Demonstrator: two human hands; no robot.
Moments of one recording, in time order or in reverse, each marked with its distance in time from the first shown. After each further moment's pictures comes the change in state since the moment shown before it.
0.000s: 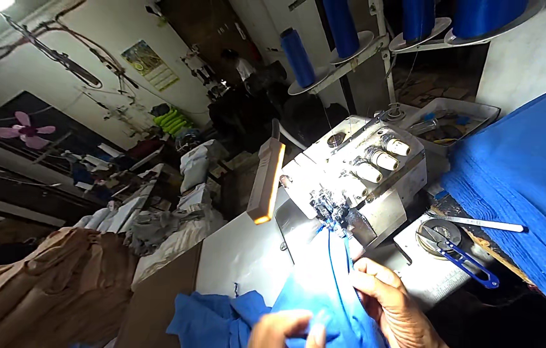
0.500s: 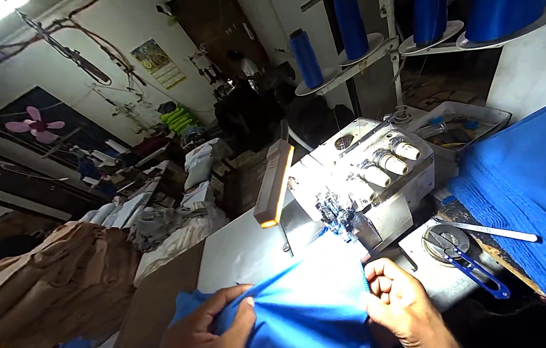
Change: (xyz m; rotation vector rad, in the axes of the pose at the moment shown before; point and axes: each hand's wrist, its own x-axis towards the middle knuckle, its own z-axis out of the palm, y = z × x) left_hand 0.043 -0.041 -0.060 0.088 0.012 -0.305; right_hand -0.005 -0.017 -0.014 -0.522 -0.001 -0.076
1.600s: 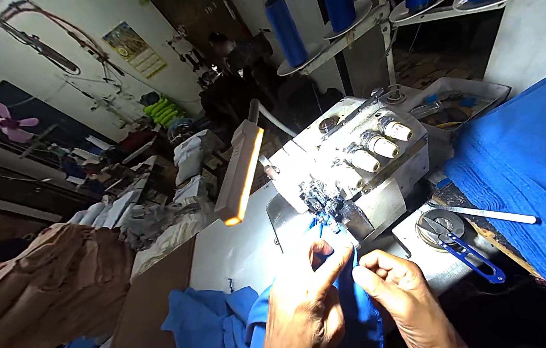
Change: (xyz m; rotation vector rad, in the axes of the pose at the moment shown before) left_hand 0.015 0.022 0.105 0.160 -0.126 0.620; right_hand 0.003 0.000 0.000 0.046 0.107 -0.065
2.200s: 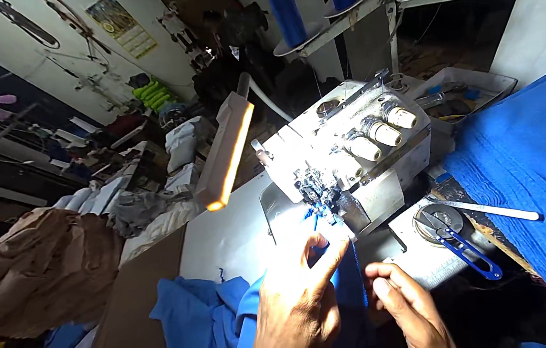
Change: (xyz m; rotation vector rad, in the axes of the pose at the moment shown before) left_hand -0.004 0.003 0.002 0.078 0.014 0.028; right_hand -0.034 0.023 -0.023 -0.162 -0.040 -0.043
